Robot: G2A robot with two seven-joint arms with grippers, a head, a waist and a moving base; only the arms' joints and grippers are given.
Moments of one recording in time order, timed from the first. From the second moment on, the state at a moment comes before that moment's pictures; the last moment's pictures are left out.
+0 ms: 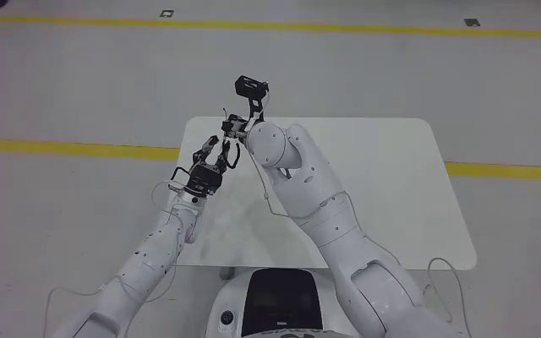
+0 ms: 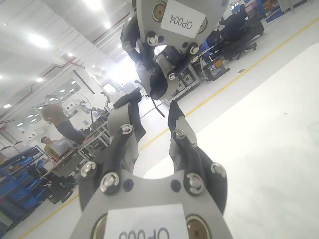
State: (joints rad) left arm 1.18 -1.14 -0.95 -1.11 1.57 0.34 0.78; right arm -0.85 -1.87 1.13 -1.13 -0.92 0.34 0.72
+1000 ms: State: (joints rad) left arm 1.19 -1.15 -0.97 -1.11 1.57 0.34 0.79; right arm -0.85 -1.86 1.12 -1.13 -0.90 0.34 0.73
